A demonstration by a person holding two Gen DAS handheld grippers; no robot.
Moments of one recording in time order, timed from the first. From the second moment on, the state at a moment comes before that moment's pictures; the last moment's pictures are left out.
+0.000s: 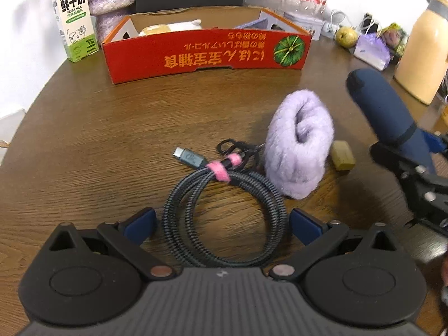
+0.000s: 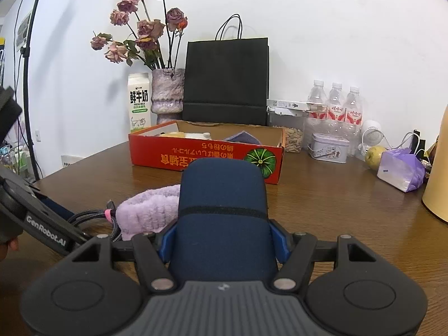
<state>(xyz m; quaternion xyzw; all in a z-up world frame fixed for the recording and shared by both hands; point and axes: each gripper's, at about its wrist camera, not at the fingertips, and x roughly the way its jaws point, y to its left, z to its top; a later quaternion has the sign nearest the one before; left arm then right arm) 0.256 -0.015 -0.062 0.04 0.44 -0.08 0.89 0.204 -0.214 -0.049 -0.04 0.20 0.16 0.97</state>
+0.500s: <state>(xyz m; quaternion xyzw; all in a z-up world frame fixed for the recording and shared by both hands) 0.248 -0.015 -0.068 0.04 0.40 -0.08 0.91 0.199 -0.212 -0.047 -0.04 0.19 0.17 0.97</state>
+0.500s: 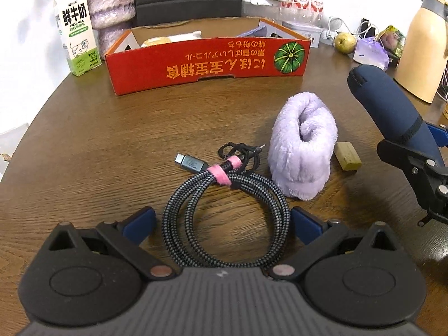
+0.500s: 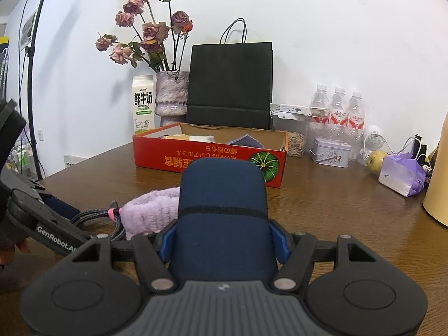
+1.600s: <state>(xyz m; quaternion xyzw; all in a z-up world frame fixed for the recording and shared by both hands) 0.184 -0.008 -0.033 -0.01 0.26 0.00 0.97 0.191 -0.210 -0.042 -0.04 0.18 0.18 0.97</state>
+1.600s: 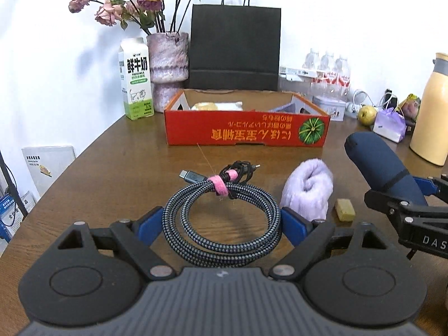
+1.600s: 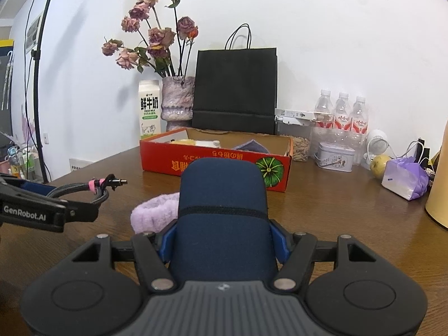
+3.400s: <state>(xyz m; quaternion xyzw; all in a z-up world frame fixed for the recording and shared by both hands) 0.333 -0.008 0.038 -0.04 0.16 0.03 0.99 0.342 -0.159 0.021 -0.02 0.17 0.17 0.97</state>
